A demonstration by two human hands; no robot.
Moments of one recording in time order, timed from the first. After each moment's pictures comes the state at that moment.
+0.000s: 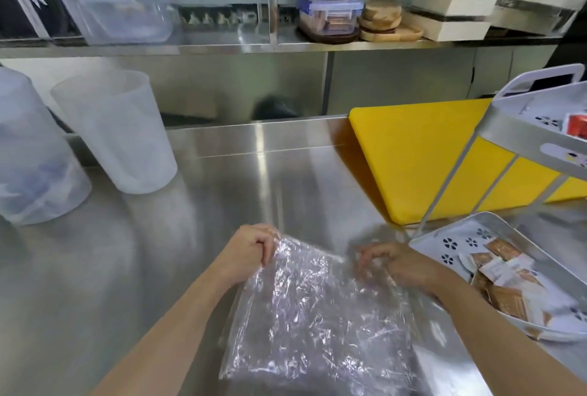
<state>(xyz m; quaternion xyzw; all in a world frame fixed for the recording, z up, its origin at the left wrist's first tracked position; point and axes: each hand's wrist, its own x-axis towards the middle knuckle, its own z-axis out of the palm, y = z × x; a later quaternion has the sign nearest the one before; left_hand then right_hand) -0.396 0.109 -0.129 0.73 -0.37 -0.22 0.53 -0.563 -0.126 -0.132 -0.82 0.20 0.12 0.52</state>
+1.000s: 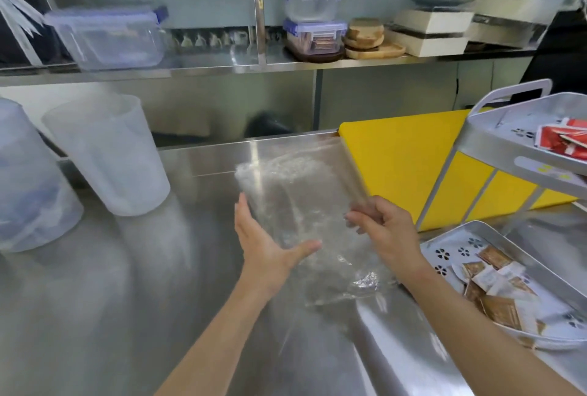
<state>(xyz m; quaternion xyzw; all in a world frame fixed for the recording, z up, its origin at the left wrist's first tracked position) -0.445 0.070 -0.092 0.76 -0.22 -0.09 0.60 -0.531 -0.093 -0.078 -0.75 0.20 -0.31 0.55</state>
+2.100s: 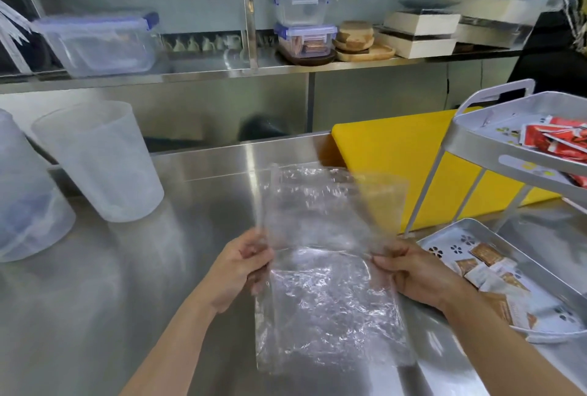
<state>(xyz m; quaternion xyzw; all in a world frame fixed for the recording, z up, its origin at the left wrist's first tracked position) -0.420 0.105 -0.092 0.62 -0.28 -0.32 0.66 -0.581 -0.138 -0.120 -0.53 0.18 -0.04 0.82</state>
